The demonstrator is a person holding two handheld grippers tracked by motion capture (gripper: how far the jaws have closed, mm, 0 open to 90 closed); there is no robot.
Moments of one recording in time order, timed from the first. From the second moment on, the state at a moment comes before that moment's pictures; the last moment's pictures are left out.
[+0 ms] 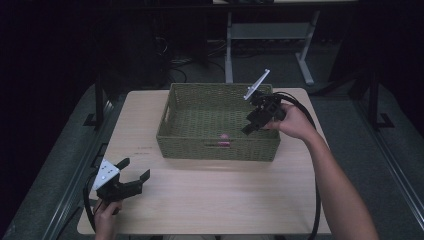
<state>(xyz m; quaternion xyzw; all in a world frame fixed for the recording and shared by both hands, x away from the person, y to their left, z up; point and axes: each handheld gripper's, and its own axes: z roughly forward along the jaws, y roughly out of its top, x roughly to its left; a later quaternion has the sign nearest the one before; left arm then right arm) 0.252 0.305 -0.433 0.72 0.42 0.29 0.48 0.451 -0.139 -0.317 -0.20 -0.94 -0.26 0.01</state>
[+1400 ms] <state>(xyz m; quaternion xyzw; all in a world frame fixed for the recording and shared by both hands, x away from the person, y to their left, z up) 0.252 0.303 -0.433 0.72 0.41 0.29 0.48 0.394 -0.169 -0.306 -0.18 -0.94 -0.29 -0.02</state>
